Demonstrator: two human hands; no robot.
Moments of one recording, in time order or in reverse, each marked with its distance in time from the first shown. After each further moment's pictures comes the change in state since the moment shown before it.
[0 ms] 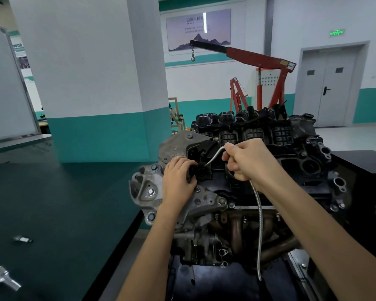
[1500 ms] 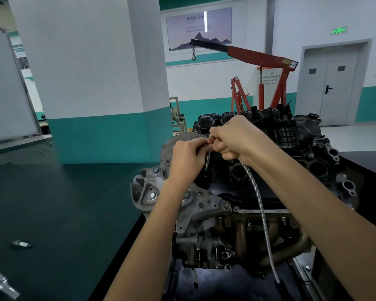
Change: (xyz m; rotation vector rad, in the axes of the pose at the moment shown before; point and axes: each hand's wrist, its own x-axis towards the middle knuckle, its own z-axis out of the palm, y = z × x) left_hand 0.056 0.041 -0.036 -0.291 0.165 0.102; right_hand 0.033 -0.044 0.022 -0.086 -0.129 0.044
